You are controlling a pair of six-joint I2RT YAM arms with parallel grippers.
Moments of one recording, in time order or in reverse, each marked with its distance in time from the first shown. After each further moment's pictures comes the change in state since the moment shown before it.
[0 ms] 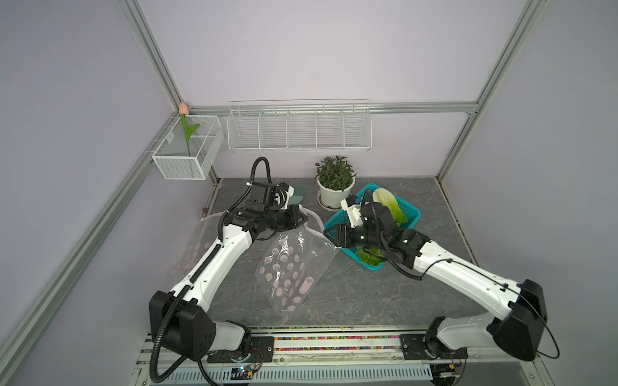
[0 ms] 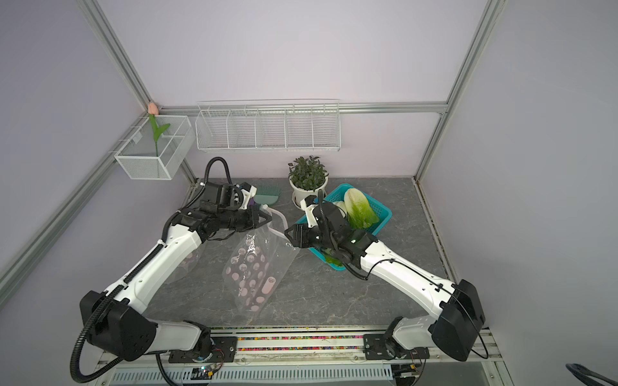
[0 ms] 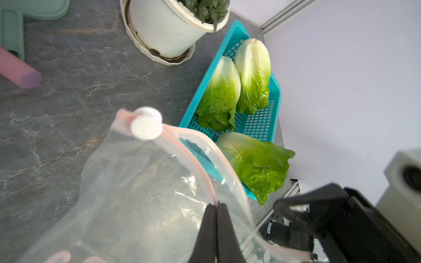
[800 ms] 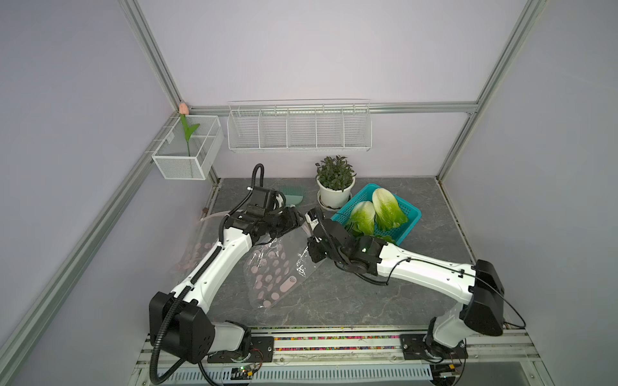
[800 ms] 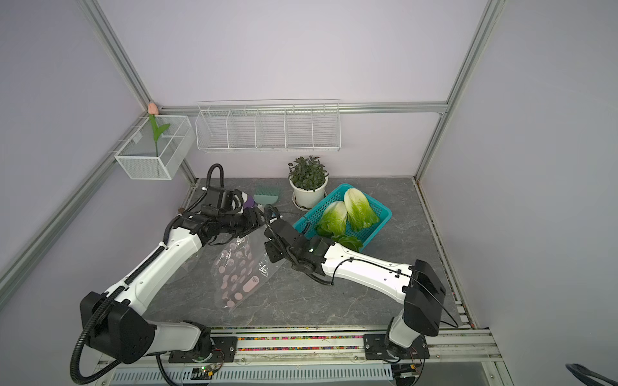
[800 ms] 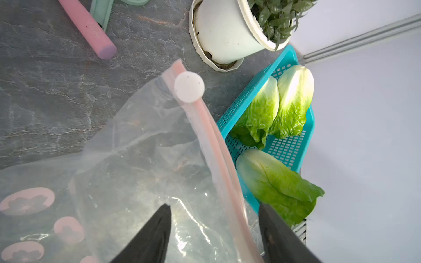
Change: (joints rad) left arm 0.003 0.002 -0.053 -0.012 -0.194 -0.217; right arm 0.308 0.260 0.189 -0.057 0.517 -0.219
